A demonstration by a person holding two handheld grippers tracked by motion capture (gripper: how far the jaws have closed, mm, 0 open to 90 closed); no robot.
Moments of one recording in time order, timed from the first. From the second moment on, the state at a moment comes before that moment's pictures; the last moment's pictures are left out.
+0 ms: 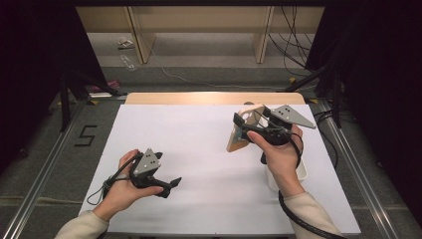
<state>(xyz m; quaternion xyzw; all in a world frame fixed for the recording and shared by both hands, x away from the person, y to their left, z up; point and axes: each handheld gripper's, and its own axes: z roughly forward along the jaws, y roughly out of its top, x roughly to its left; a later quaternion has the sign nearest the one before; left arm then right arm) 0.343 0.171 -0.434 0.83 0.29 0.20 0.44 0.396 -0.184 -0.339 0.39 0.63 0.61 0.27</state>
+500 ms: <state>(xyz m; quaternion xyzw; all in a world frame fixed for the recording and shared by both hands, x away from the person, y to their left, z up) 0.343 0.179 -0.435 0.82 0.30 0.20 0.44 0.397 -0.200 -0.331 0.41 0.62 0.61 0.29</state>
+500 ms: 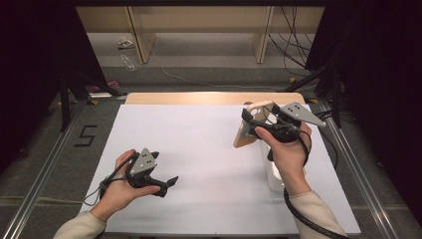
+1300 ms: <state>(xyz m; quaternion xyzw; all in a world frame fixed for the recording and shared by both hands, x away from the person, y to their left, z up) 0.342 0.184 -0.437 0.82 0.31 0.20 0.44 0.398 -0.223 -0.322 0.43 0.60 0.60 0.31</state>
